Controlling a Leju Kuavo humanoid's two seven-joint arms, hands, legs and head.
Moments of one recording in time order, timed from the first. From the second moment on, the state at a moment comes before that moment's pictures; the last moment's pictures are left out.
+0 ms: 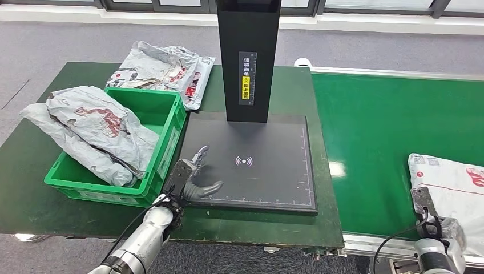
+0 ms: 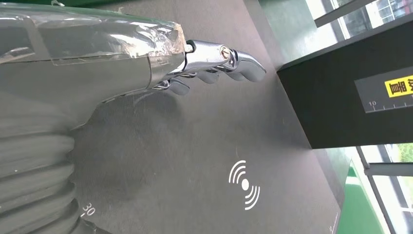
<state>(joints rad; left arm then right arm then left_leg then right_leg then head) -0.42 -0.11 -0.31 -0.73 -0.10 0.00 -0.48 -0.46 -0.25 -0.69 -0.33 1.08 -0.35 0.08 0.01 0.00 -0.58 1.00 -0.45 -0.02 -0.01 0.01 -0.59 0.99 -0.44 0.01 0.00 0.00</state>
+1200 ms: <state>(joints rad) -0.50 -0.13 -0.22 -0.68 0.02 0.09 -0.53 -0.67 0.09 0.49 -0.92 0.38 -0.29 -0.25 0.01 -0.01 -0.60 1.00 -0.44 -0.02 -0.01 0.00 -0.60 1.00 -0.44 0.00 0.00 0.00</state>
